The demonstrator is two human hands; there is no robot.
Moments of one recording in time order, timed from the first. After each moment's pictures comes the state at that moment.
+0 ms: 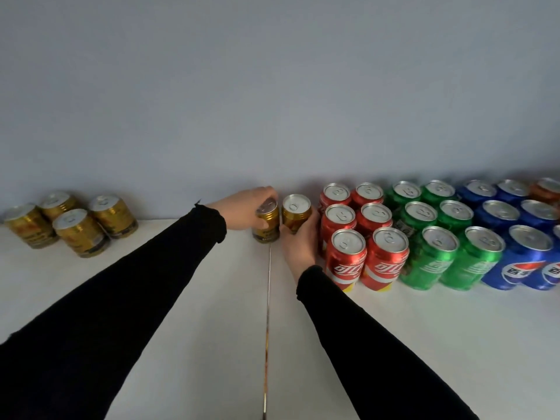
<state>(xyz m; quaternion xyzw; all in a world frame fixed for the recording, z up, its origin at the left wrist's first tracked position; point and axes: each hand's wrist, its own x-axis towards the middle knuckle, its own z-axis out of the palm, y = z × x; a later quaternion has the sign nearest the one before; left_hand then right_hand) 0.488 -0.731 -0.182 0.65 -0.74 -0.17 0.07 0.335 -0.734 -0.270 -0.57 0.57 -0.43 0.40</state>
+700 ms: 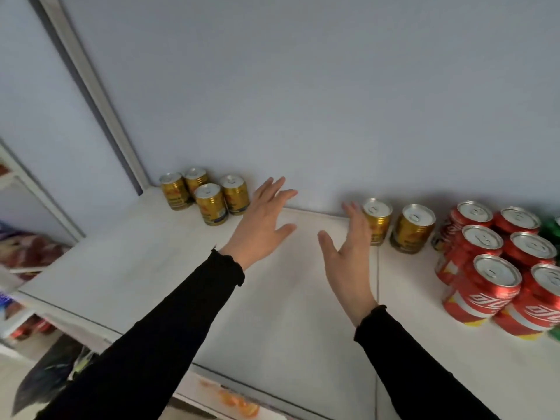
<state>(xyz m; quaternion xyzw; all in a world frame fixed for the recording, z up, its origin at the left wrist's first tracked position) 0.589 -0.567 -0.199 0.73 -0.62 0.03 0.28 0.412 -0.626 -0.236 -0.73 0.35 -0.45 0.37</state>
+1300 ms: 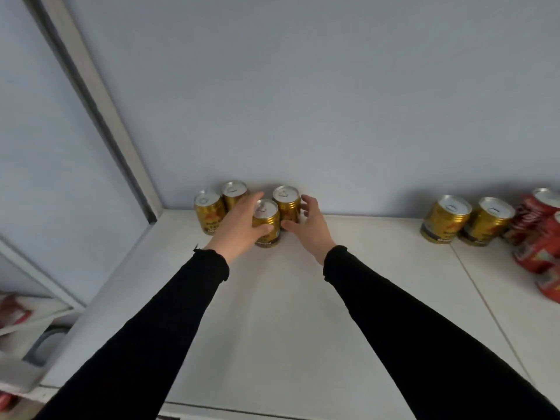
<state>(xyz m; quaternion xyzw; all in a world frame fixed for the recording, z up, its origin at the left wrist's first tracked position) 0.815 -0.533 -0.214 0.75 -0.58 -0.13 0.29 0.666 -0.636 -0.261 -0.67 0.42 -0.33 0.51</state>
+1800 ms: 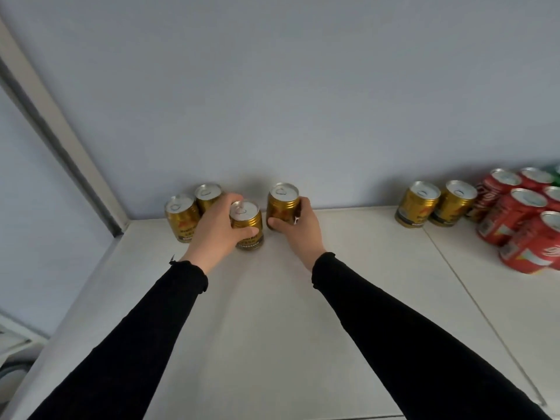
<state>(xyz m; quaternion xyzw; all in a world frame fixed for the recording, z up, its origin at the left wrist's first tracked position) 0.822 -0.537 -0.219 0.72 -0.59 -0.13 0.35 0.652 -0.617 -0.257 -0.62 0.45 -0.42 0.48</state>
